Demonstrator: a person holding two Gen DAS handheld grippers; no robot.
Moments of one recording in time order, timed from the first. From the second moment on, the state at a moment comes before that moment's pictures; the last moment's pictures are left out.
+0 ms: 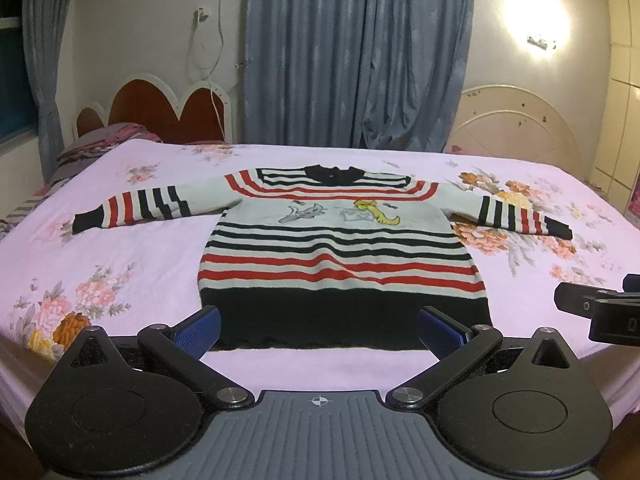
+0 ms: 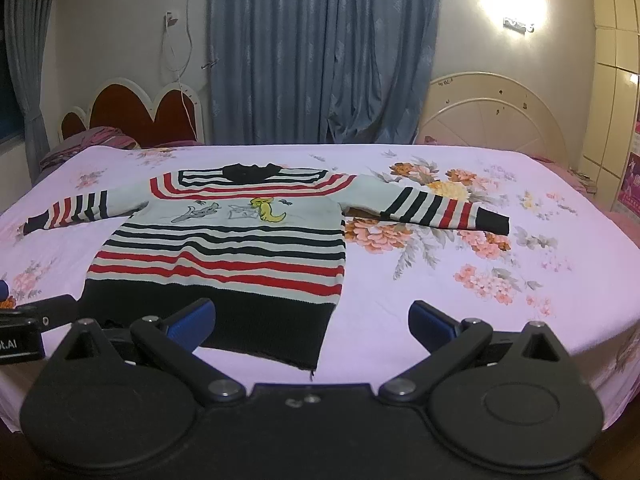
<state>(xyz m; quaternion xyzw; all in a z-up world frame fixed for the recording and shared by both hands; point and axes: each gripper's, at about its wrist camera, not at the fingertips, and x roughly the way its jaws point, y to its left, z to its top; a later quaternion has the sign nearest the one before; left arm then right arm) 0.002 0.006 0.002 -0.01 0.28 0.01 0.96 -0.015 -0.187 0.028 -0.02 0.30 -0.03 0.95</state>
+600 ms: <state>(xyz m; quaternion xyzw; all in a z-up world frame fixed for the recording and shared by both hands) 0.004 0.010 -0.001 -0.01 0.28 0.01 0.96 -0.016 -0.184 0.030 -0.02 0.30 -0.03 0.95</state>
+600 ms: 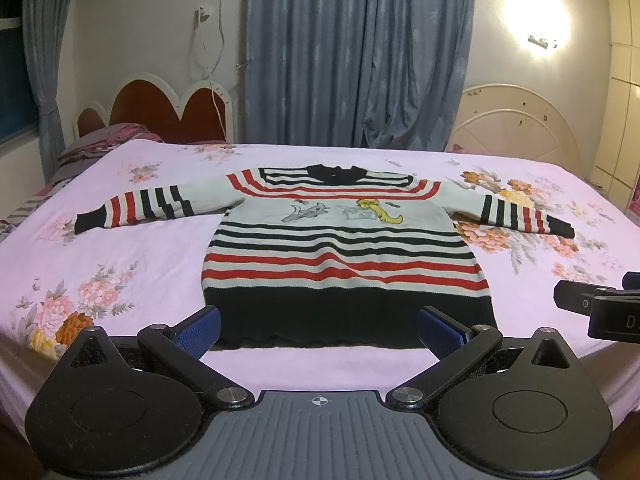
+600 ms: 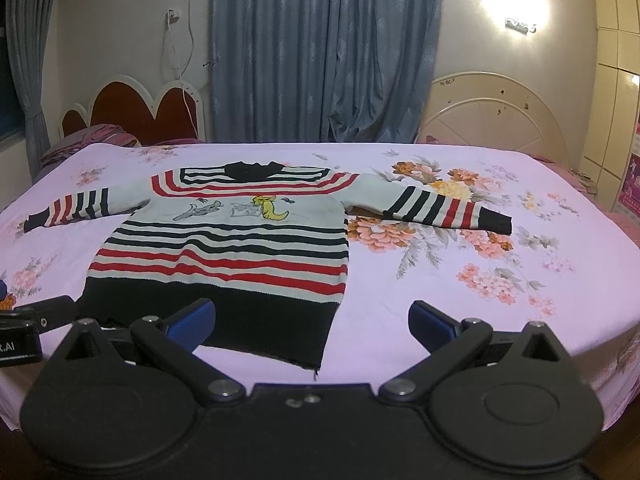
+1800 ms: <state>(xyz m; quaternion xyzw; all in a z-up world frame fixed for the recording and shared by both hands) 0.001 0.018 0.002 -0.01 0.28 0.01 0.96 -0.016 -0.177 0.032 -0.03 0.30 -0.03 0.95</state>
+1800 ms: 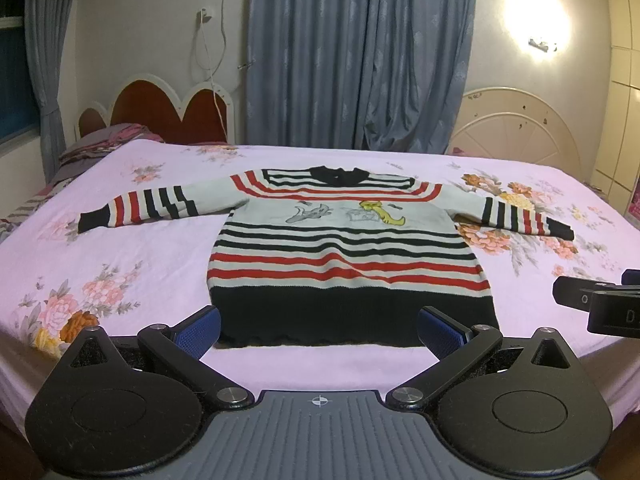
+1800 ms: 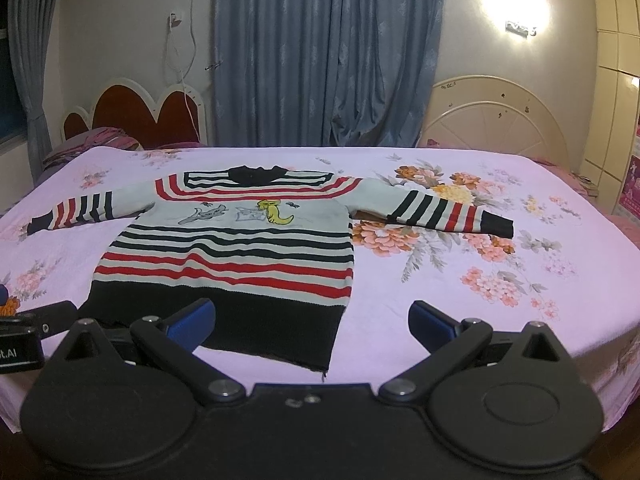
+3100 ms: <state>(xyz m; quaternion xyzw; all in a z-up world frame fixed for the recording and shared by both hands) 0.121 0.039 0.005 -0.02 0.25 -0.02 0.97 0.080 -0.192 0.031 -0.01 0.28 -0.08 0.96</state>
